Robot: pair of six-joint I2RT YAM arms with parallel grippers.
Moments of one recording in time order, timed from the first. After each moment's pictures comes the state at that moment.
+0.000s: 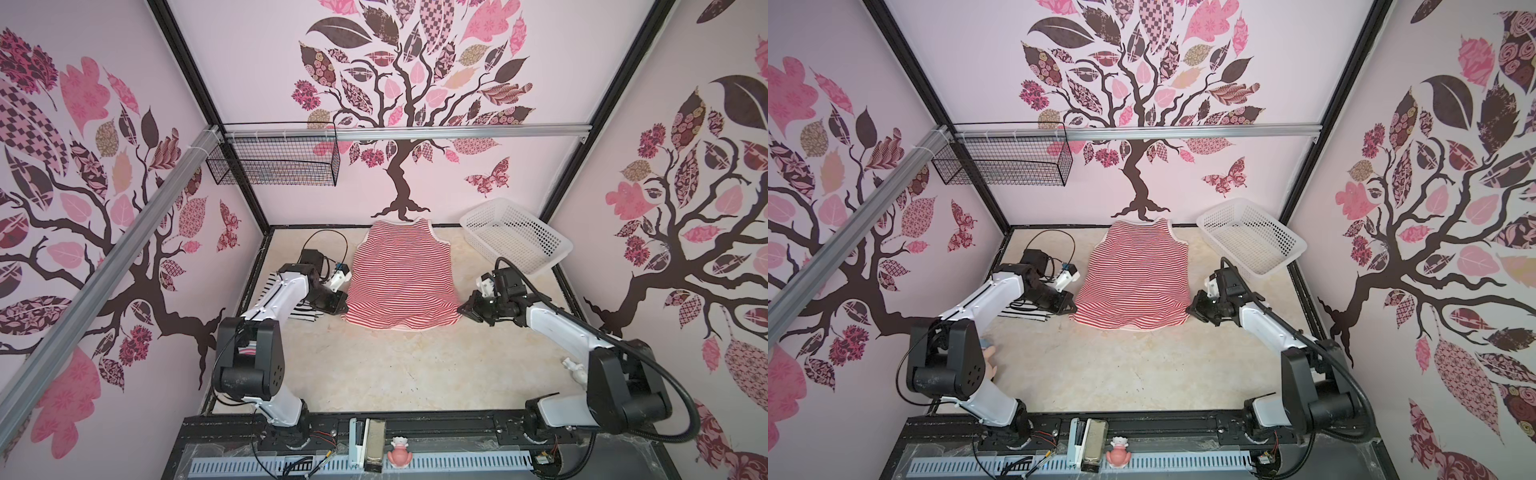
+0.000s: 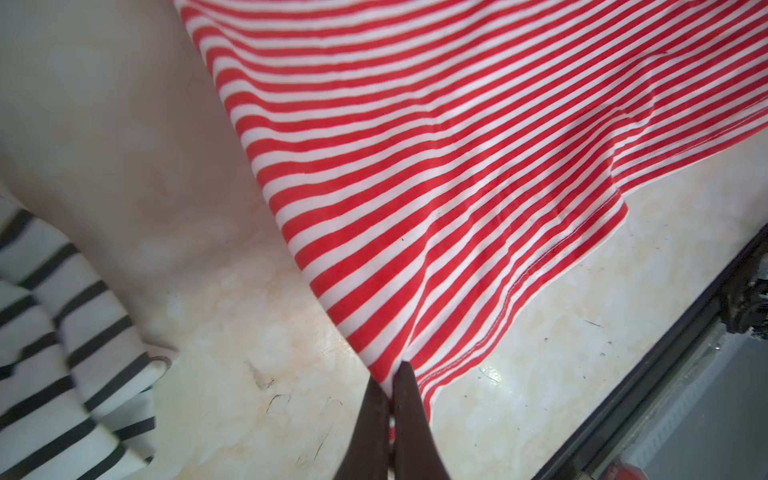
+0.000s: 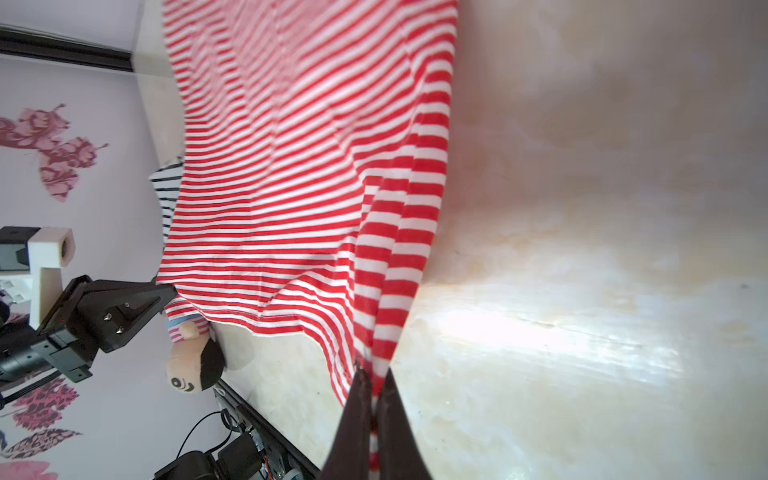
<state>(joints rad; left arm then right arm) -0.09 1.59 1.20 -0.95 0.45 0.32 0.21 1.34 0.84 -0.41 -0.53 0.70</state>
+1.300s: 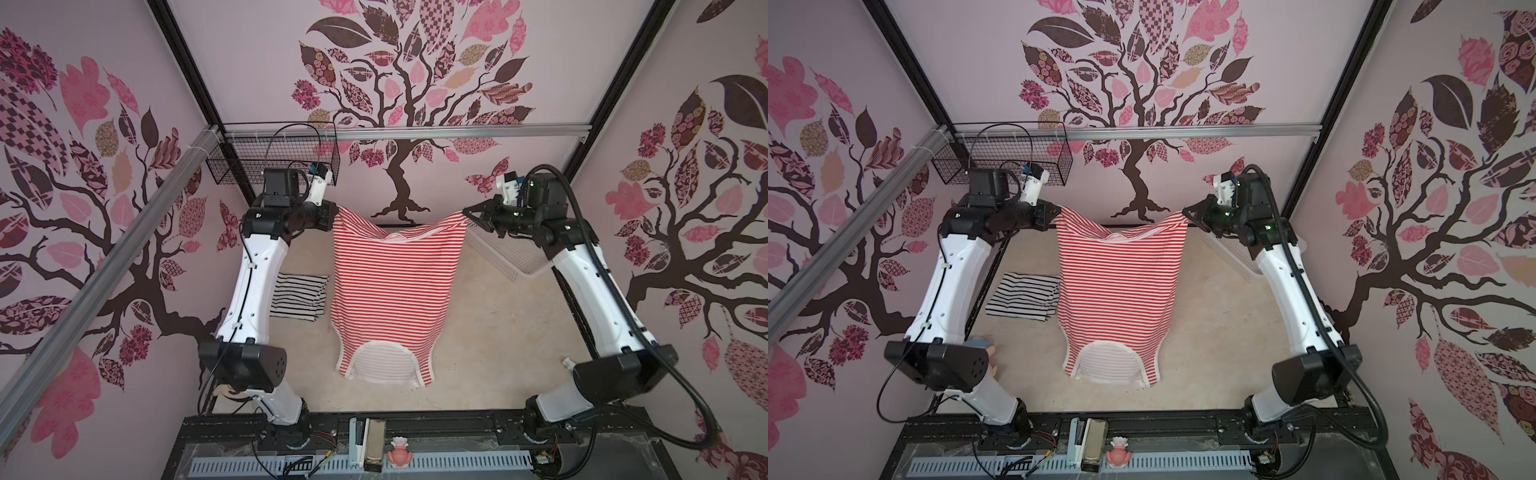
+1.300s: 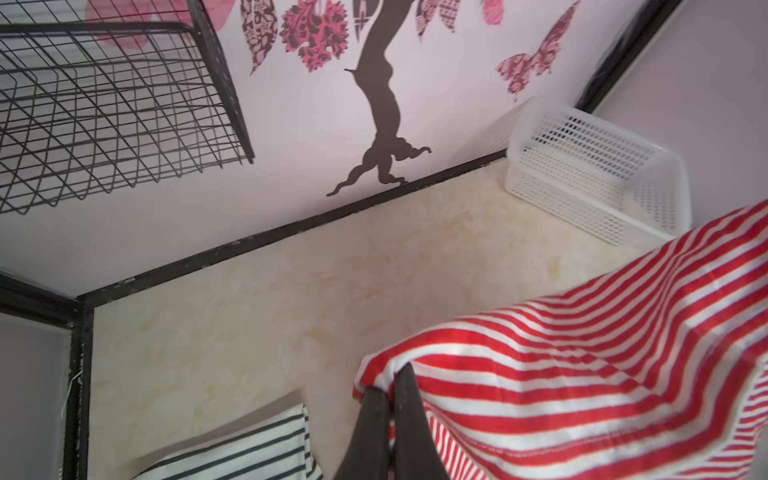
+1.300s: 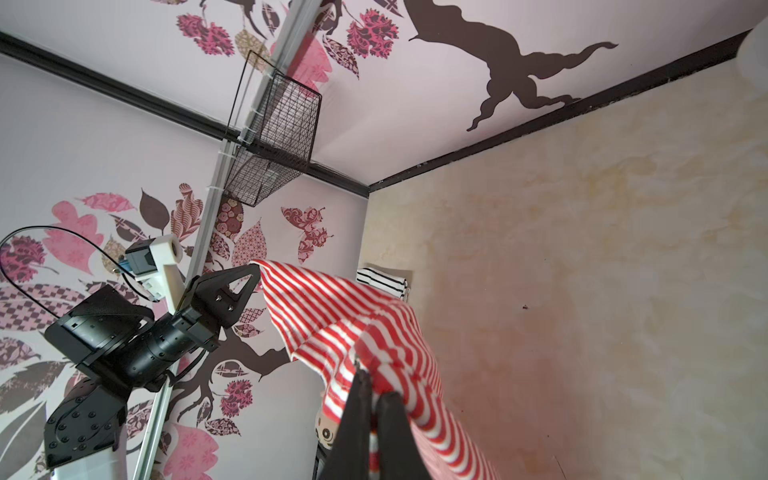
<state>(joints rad) -0.06 1.75 2.10 -0.93 0.35 0.14 0.15 1.61 1.84 -0.63 -0.65 0.78</state>
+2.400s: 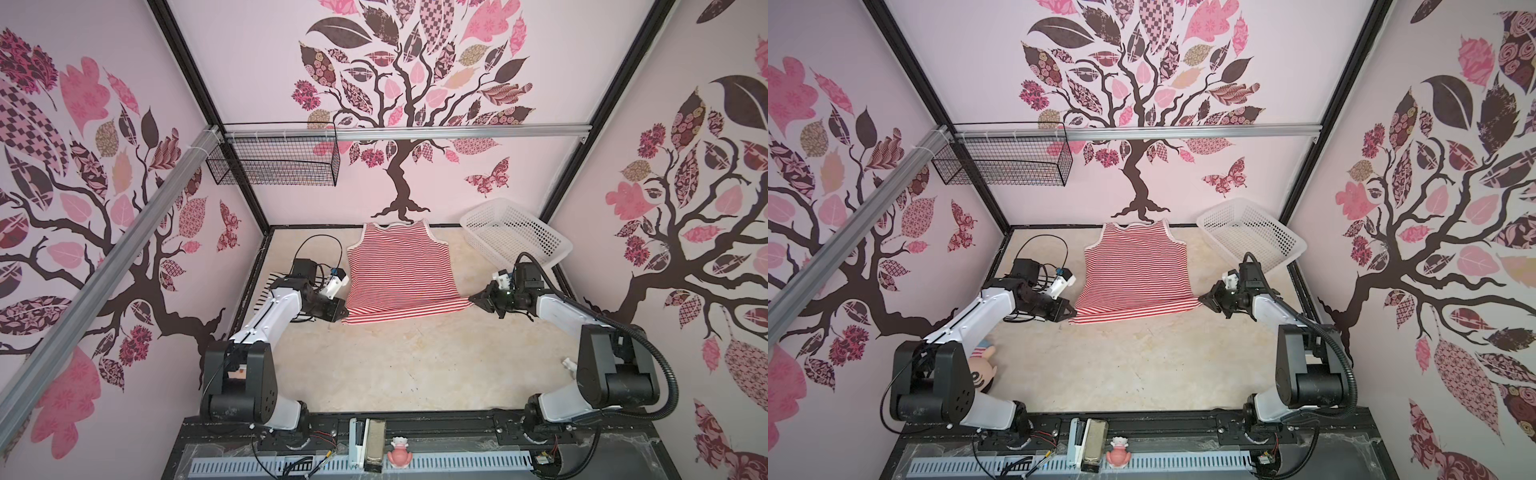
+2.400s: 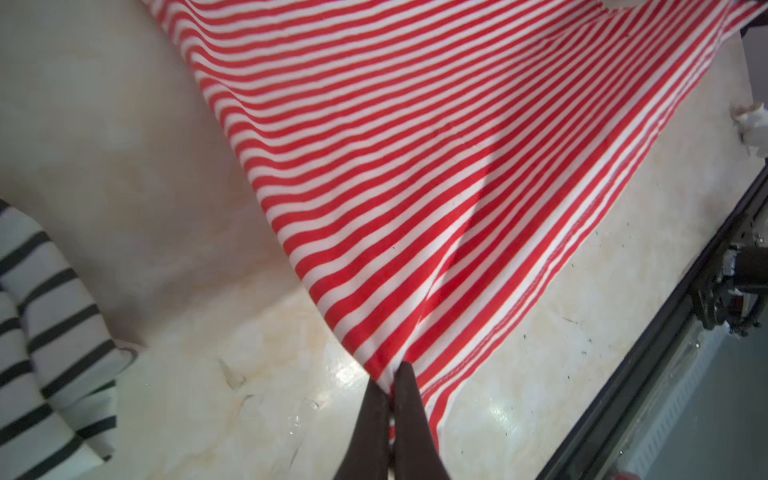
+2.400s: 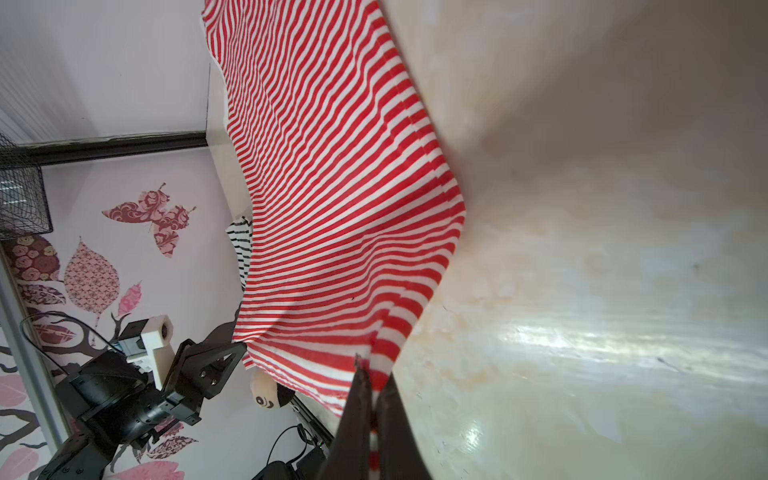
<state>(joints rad) -0.07 1.44 0.98 -0.82 0.53 0.34 -0.01 1.49 0.80 -0.28 -0.74 0.74</state>
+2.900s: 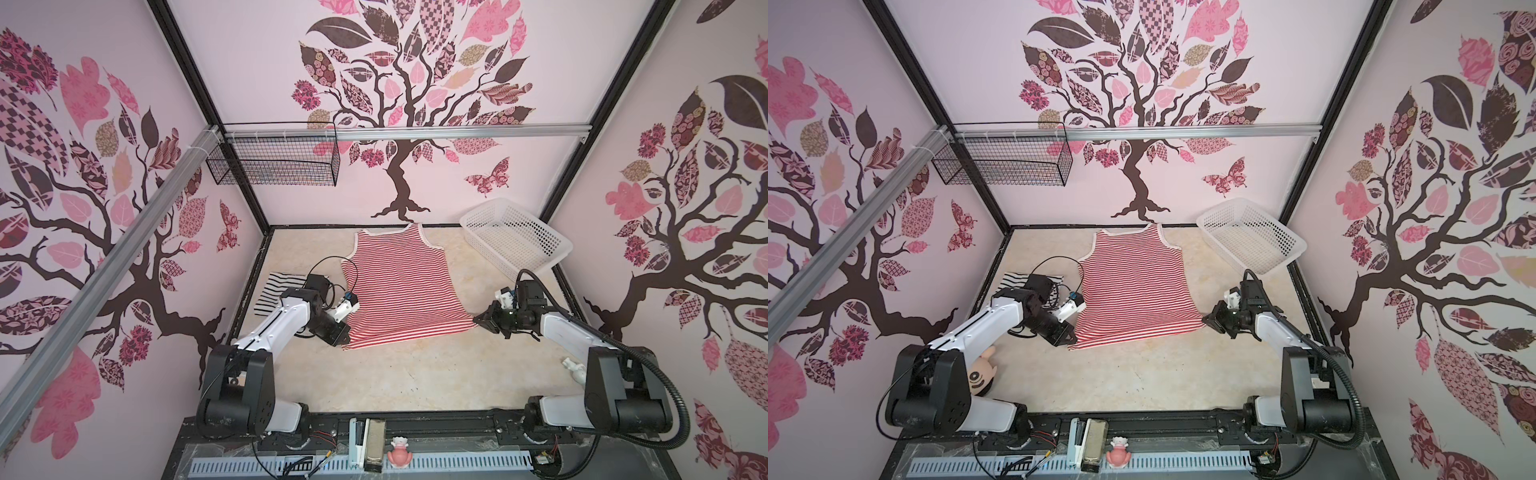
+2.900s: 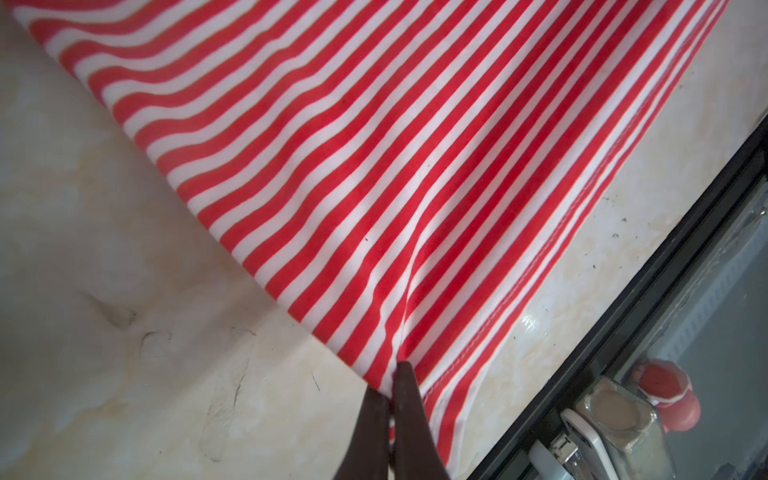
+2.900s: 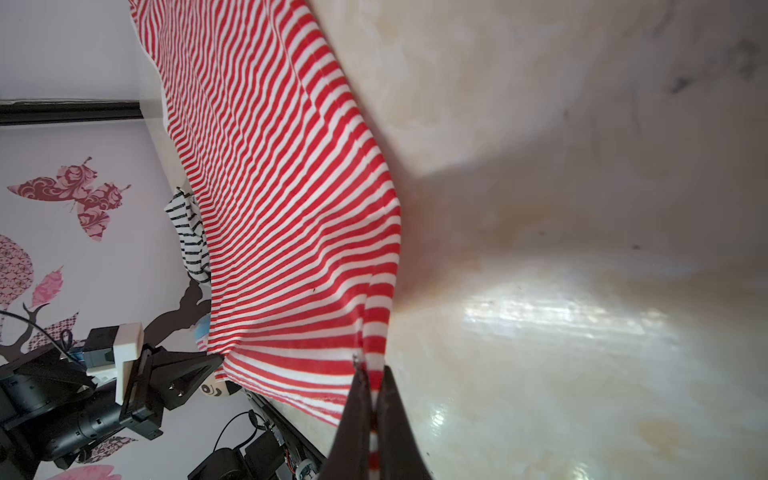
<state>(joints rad) -0.17 1.45 0.90 -0.97 0.41 0.49 -0.02 1.36 0.63 -0.36 -0.67 0.64</state>
